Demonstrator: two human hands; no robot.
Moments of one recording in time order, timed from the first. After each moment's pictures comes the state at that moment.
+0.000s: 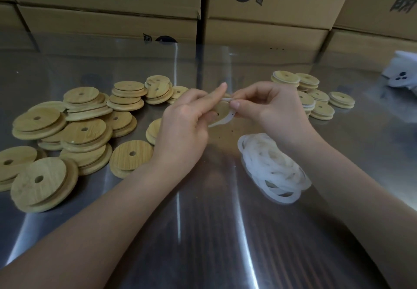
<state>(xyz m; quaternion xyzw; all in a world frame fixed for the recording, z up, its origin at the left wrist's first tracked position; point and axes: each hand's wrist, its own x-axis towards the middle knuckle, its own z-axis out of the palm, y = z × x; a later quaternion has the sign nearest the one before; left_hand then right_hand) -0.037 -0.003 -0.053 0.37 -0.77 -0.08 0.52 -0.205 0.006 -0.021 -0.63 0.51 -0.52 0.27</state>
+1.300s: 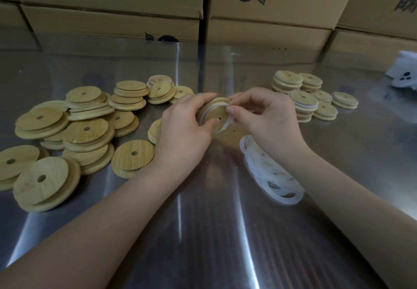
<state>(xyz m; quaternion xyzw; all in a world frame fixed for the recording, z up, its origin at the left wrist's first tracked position) -0.037 -0.002 -0.052 0.47 -0.72 -0.16 0.49 -0.195 0.006 -0.038 -0.68 0.50 -0.52 0.14</state>
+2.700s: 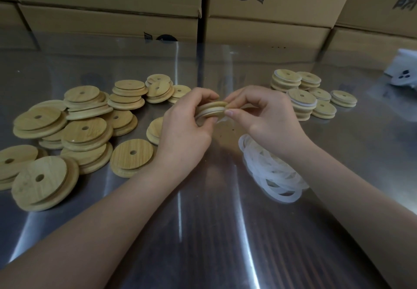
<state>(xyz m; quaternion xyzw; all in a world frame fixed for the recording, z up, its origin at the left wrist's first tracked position) -0.037 -0.003 -0.056 0.41 -0.72 -0.20 0.53 -0.201 0.007 -0.031 -0.74 0.48 -0.46 0.12</state>
